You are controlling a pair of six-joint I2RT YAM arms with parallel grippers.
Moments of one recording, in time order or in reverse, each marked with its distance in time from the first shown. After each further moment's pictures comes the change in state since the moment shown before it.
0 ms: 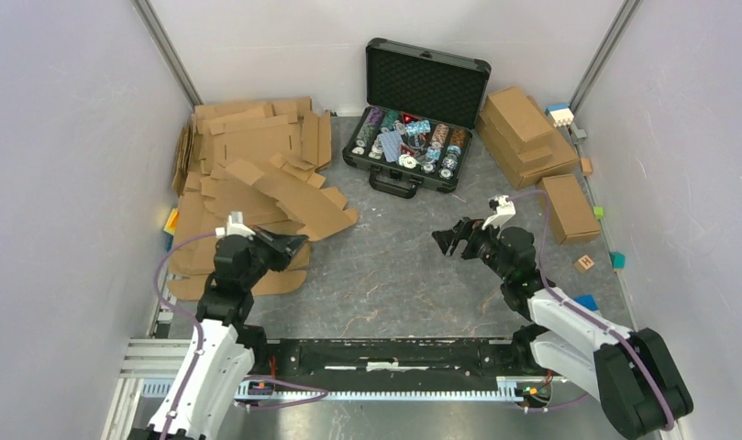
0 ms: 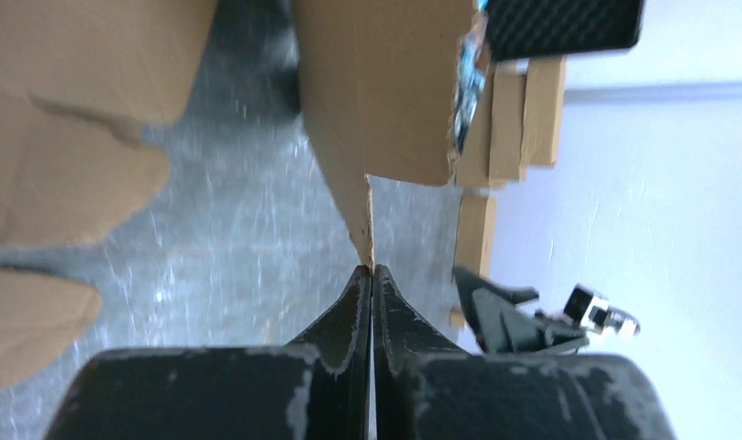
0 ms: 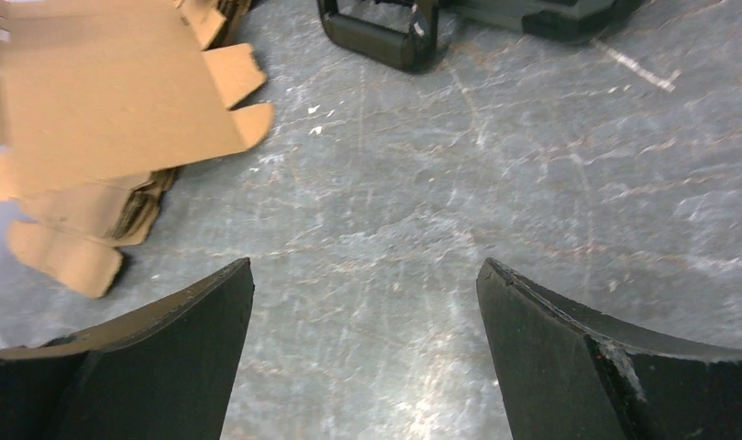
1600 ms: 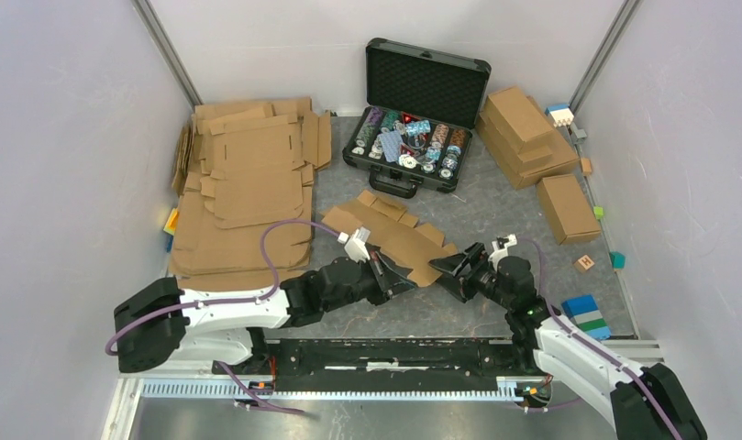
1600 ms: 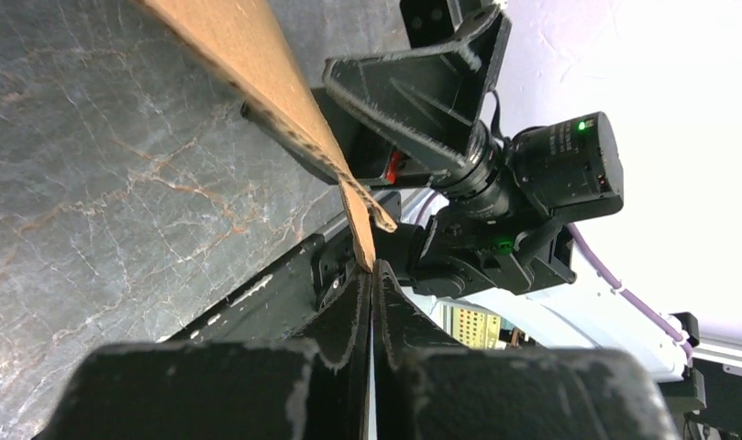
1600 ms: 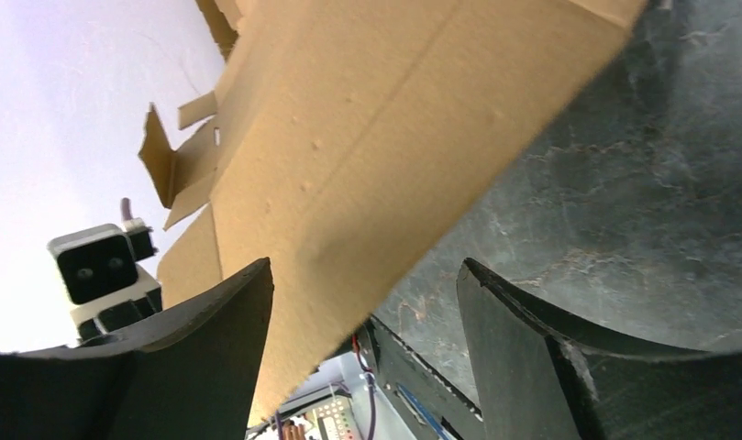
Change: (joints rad) left arm -1.062 0.661 0.132 0.544 -0.352 -0.220; right arm 0.092 -0.266 -0.200 -0.222 -0.137 0.930
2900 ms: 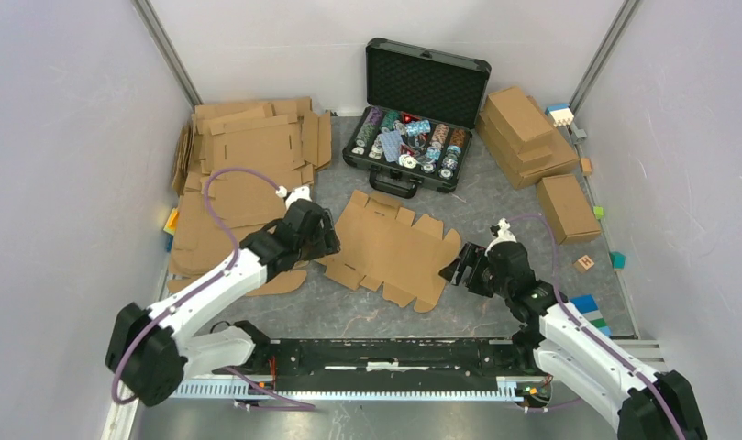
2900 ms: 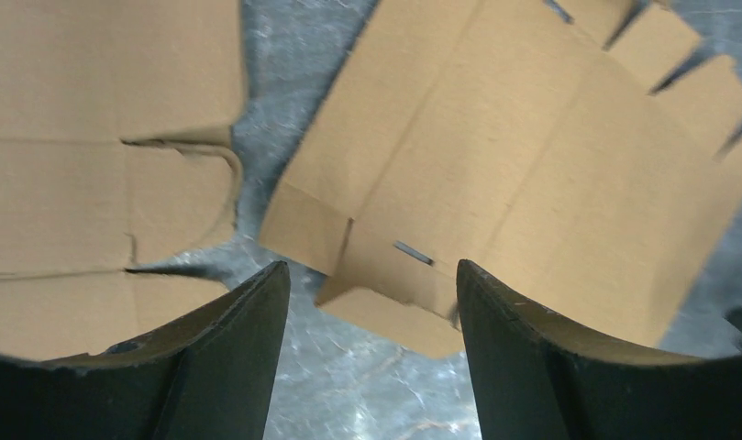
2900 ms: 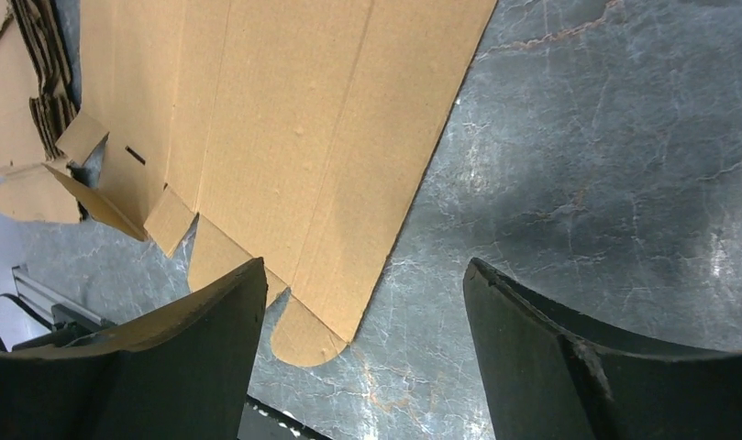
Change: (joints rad) left arm 0.535 -0.100 0.252 -0.863 -0.138 0.610; right arm 0.000 -0.010 0.235 -0.545 0.194 -0.597
